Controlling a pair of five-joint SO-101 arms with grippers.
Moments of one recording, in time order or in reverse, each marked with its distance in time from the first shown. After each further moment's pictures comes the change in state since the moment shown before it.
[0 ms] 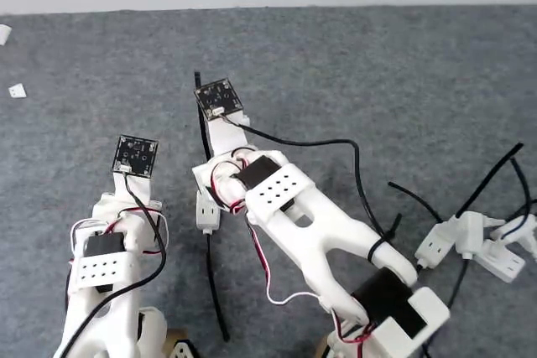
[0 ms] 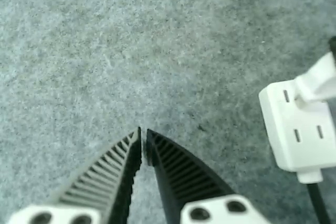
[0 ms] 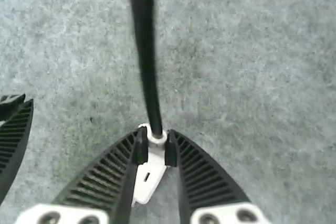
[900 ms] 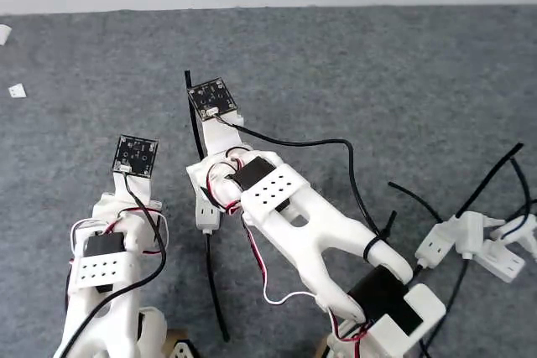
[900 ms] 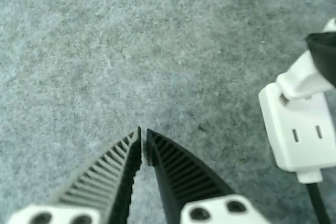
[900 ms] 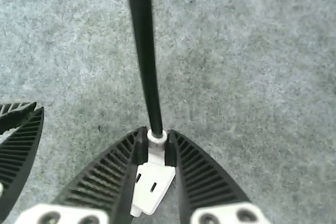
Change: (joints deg) left arm 0.0 0.0 0.0 0.0 0.0; right arm -0.6 0.7 -0.5 -2.1 0.1
